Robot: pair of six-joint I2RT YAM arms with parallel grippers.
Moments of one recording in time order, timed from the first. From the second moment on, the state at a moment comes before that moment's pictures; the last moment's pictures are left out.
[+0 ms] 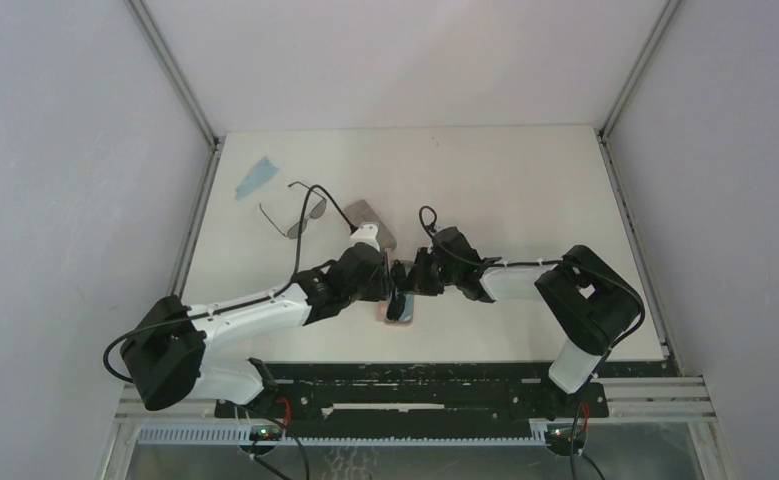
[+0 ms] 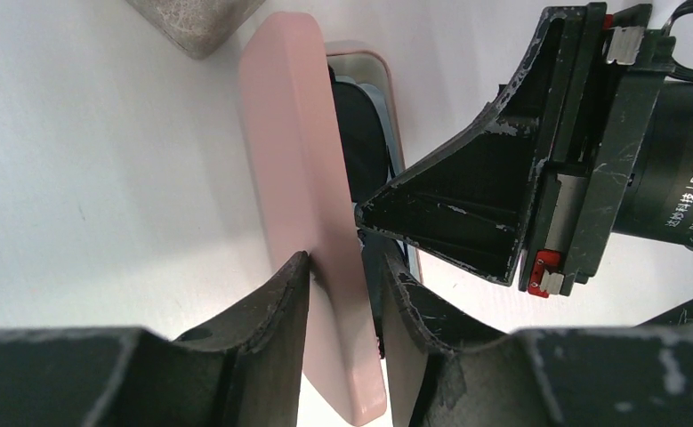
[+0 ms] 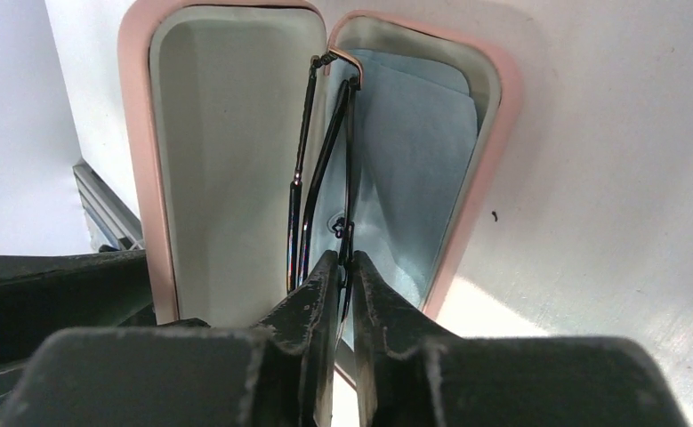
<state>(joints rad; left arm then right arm) -0.90 1.32 0.73 -0.16 -0.26 -0.69 0.70 1.70 0.73 0.23 -0.32 0.87</state>
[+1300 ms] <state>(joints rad) -0.90 1.32 0.73 -0.17 -0.26 -0.69 0.74 1.62 0.81 -0.02 -0.16 0.74</state>
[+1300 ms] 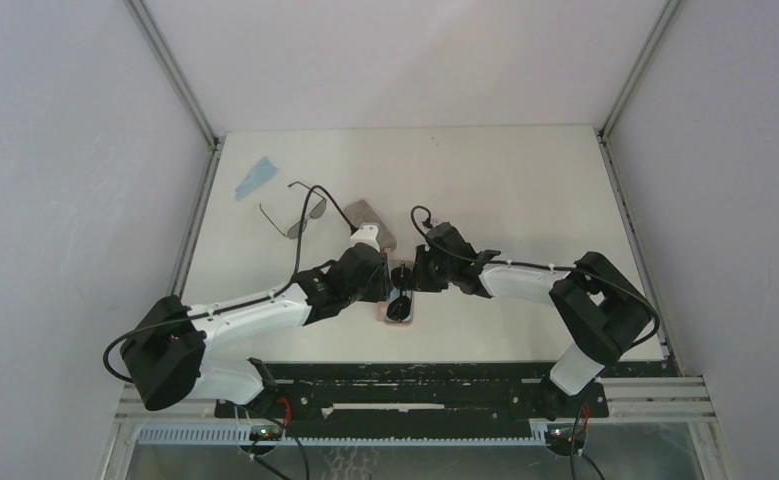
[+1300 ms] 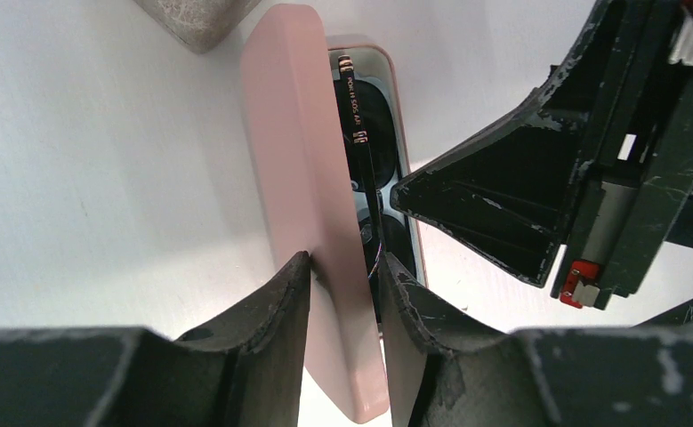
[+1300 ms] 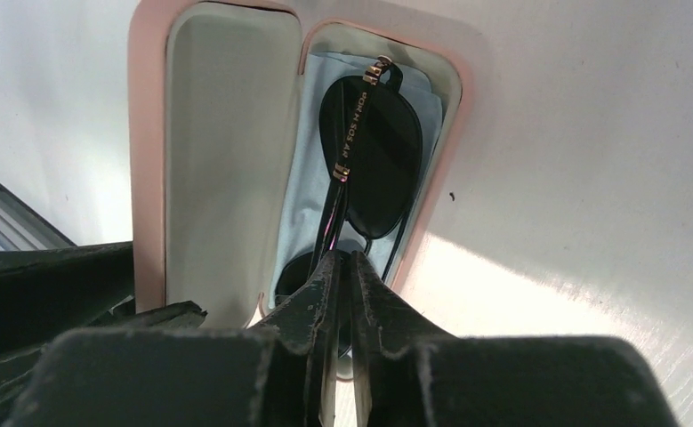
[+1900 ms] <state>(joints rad) -0.90 1.32 0.73 -0.17 -0.26 -0.67 0.77 1.70 0.87 -0.10 -0.11 0.71</state>
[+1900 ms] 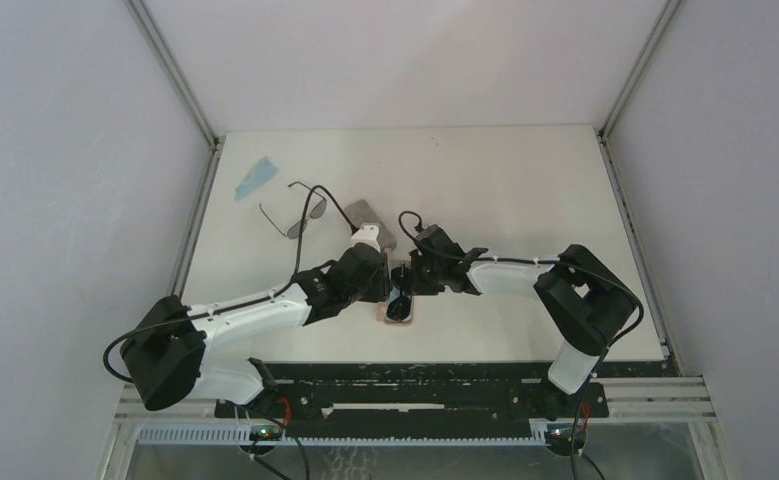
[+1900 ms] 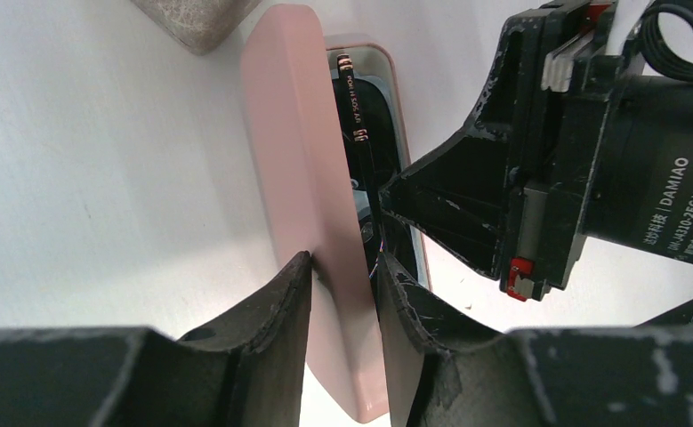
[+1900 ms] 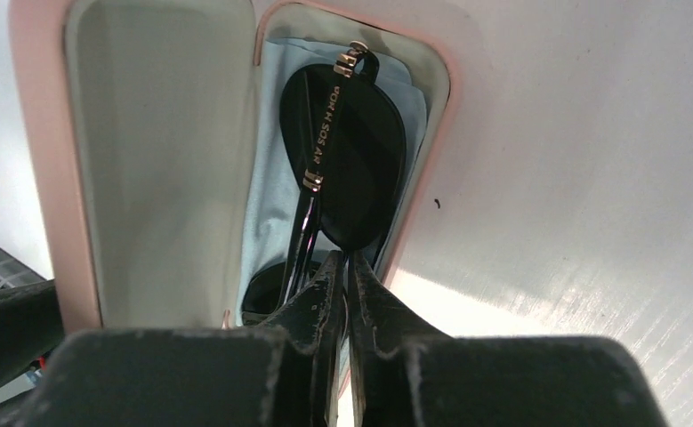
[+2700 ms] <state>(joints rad) -0.90 1.30 0.73 -0.19 -0.26 -0.66 0.78 1.70 0.91 -0.14 -0.08 0.68</state>
